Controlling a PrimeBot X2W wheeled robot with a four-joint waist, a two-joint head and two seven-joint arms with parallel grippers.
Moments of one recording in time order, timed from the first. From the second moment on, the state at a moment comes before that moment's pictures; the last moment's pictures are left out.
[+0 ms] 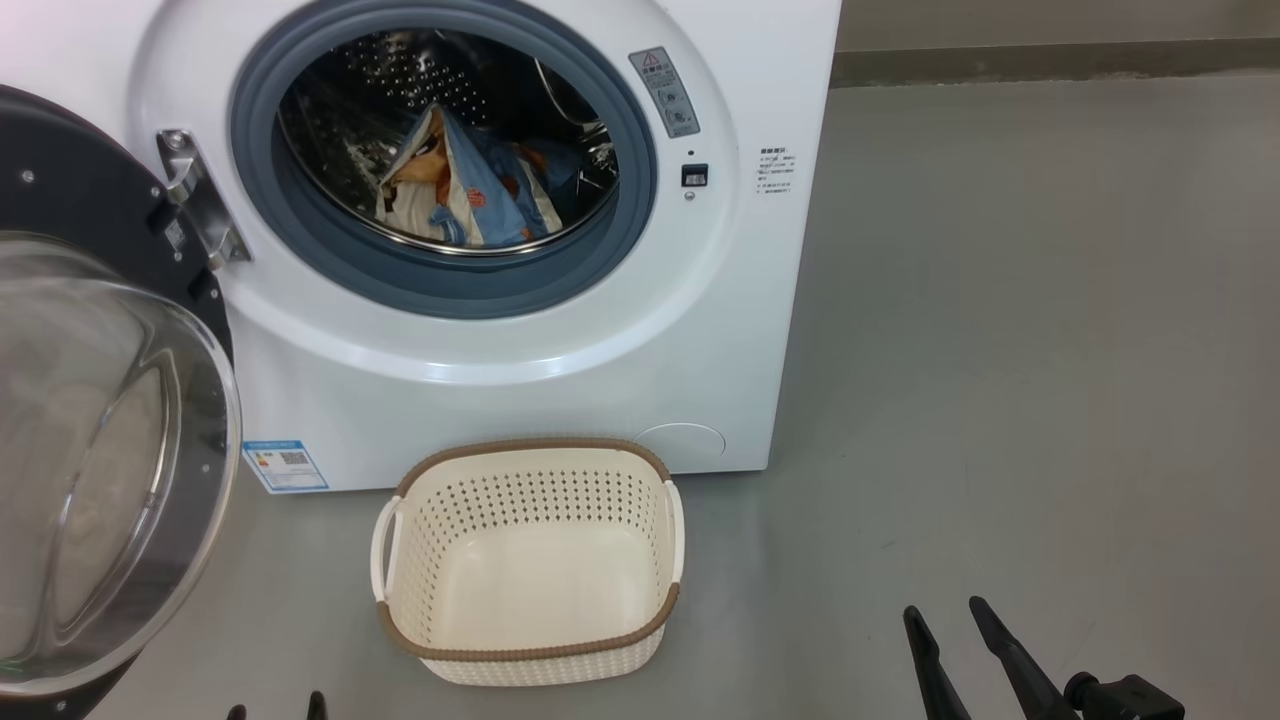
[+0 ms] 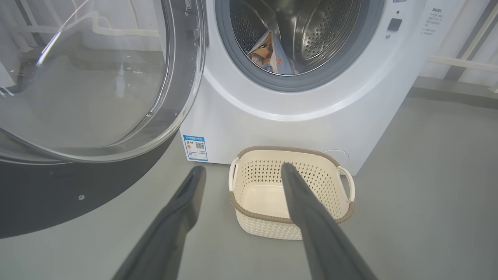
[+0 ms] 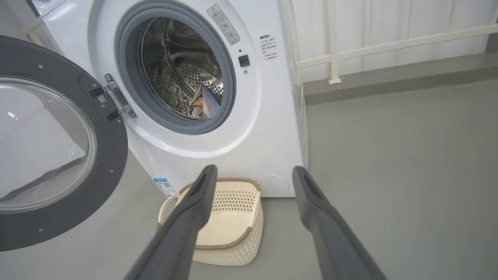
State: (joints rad) left arm 0.20 0.05 0.02 0.19 -0.21 0.02 -0.26; right arm 0.14 -0.06 0.10 0.11 0.32 0.13 -0.25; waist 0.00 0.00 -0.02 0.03
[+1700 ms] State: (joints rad) left arm 0.20 0.05 0.02 0.16 -0.21 0.05 -0.26; right arm 0.09 -0.09 0.16 0.14 0.31 0.13 -0.25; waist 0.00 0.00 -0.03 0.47
